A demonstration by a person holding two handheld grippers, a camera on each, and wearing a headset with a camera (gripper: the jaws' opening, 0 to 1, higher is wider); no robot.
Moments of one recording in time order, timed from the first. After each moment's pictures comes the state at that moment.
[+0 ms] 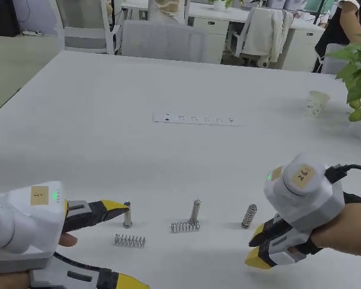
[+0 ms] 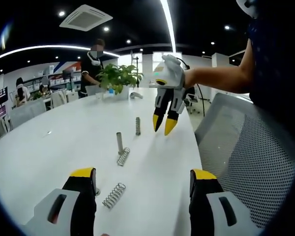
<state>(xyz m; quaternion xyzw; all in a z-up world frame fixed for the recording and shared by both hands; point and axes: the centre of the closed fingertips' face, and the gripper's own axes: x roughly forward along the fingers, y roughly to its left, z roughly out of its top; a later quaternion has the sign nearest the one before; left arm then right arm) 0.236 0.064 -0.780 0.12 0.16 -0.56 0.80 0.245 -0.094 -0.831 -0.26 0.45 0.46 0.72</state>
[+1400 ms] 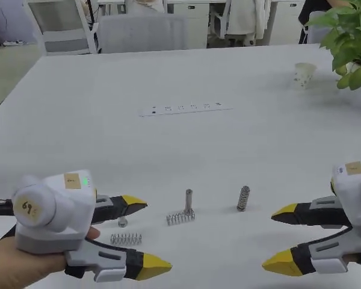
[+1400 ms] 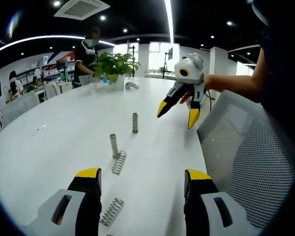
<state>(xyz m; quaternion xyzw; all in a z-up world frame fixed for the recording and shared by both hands) 0.255 0.029 -0.794 0.13 0.20 -0.58 0.78 0.225 -0.117 -0.808 -0.12 0.32 0.48 0.81</state>
